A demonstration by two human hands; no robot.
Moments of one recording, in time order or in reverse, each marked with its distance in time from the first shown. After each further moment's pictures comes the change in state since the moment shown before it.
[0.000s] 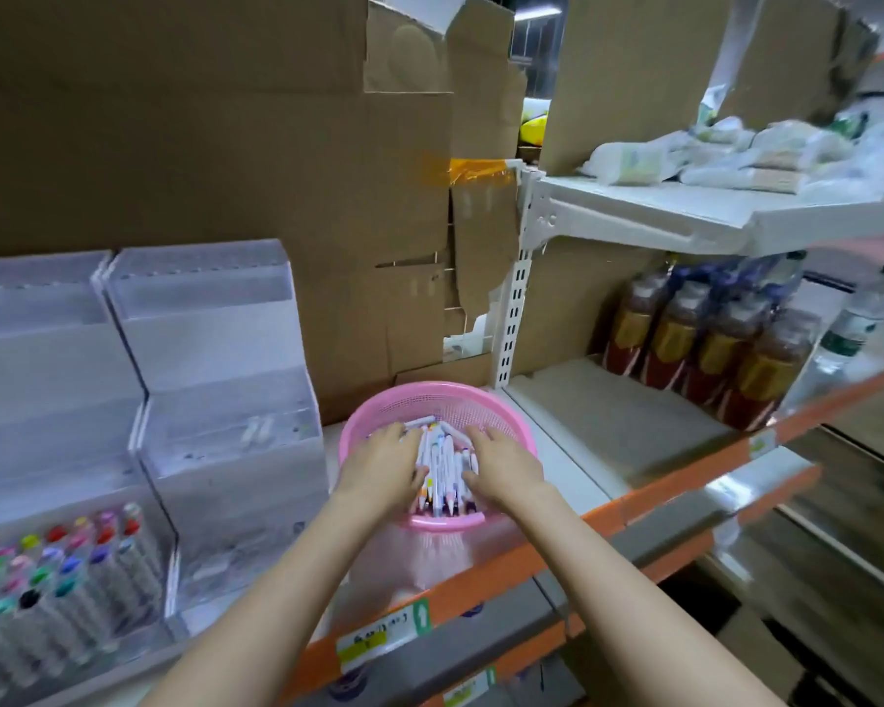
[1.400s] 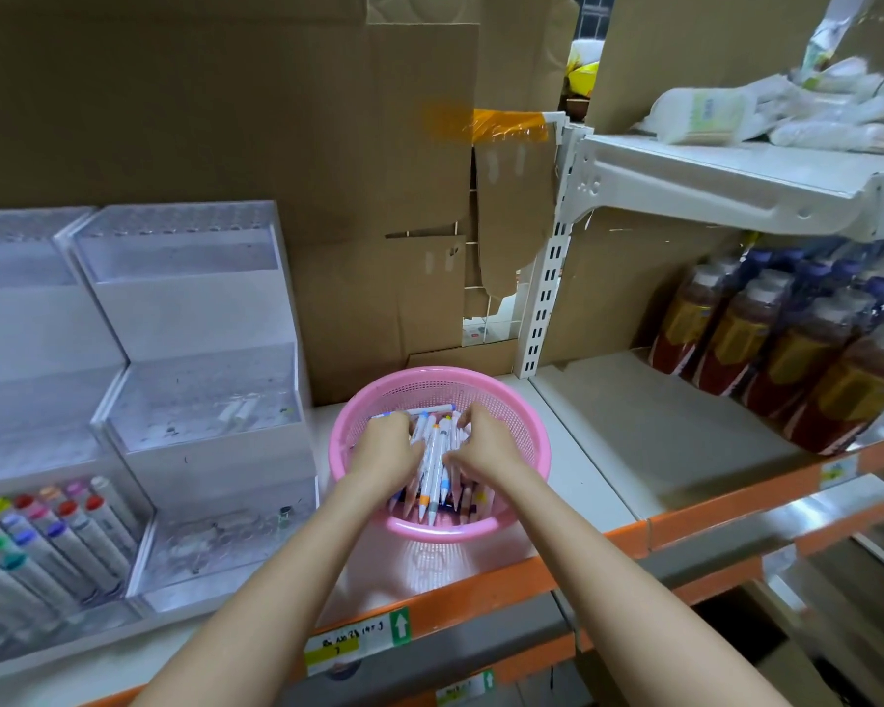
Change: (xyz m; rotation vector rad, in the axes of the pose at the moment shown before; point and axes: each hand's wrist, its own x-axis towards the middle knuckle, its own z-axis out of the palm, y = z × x) left_hand 0.031 0.014 0.017 -0.385 0.072 -0.387; right_hand 0.049 -0.001 0.013 0.510 -0.044 0.012
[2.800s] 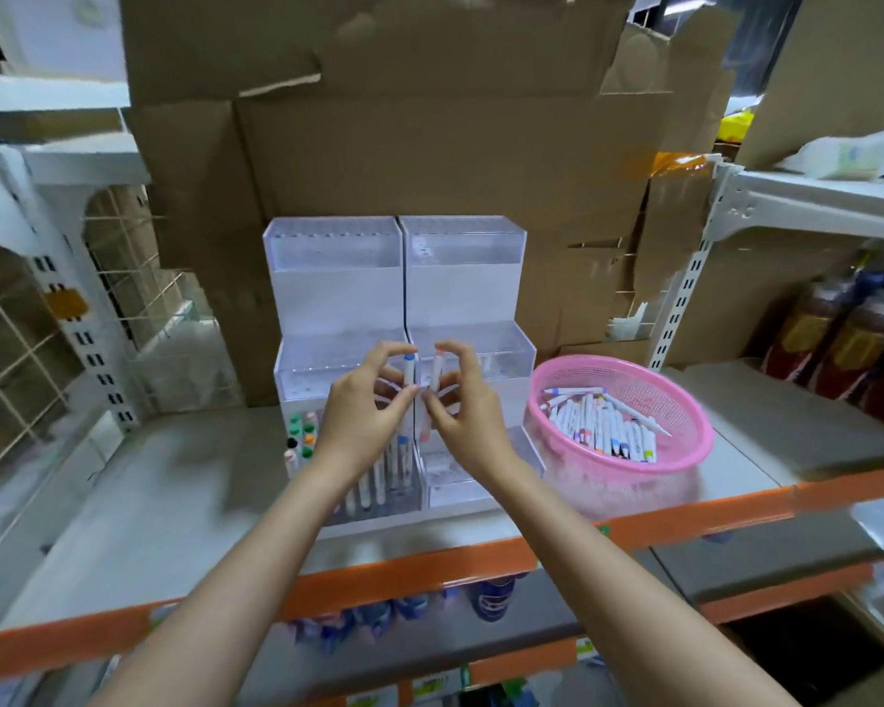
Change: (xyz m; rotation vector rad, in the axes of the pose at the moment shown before) left_hand -0.150 -0.173 -0.193 -0.379 0.456 0.328; right_hand -0.119 -0.216 0.142 0.405 0.298 -0.633
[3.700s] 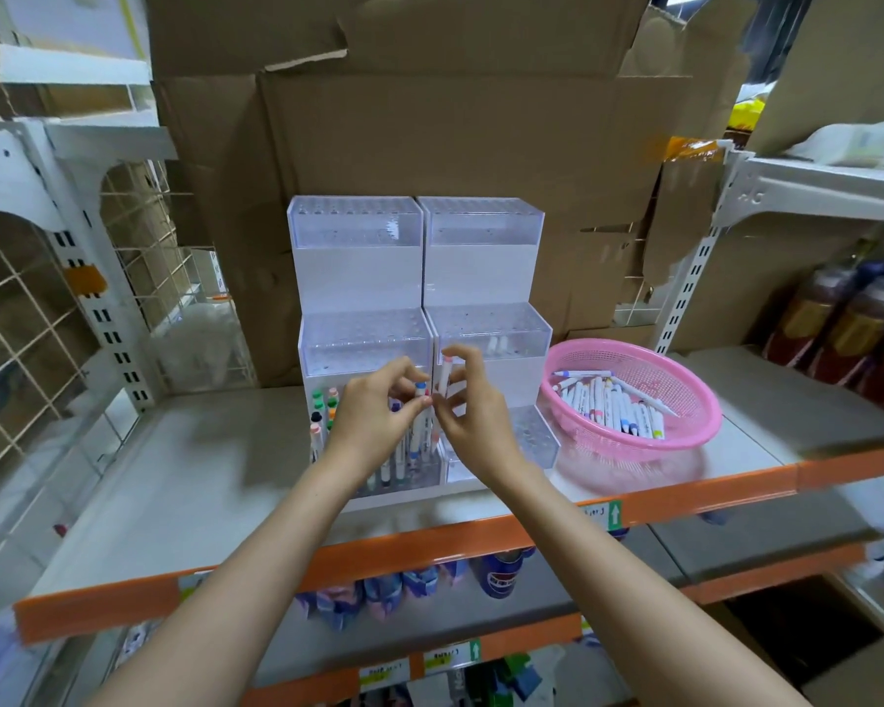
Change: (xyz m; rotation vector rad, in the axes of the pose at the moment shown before) left_hand -0.024 -0.016 -0.008 0.085 -0.058 -0.016; right_hand -0.027 -0.006 0.015 -0.119 -0.044 -0.010
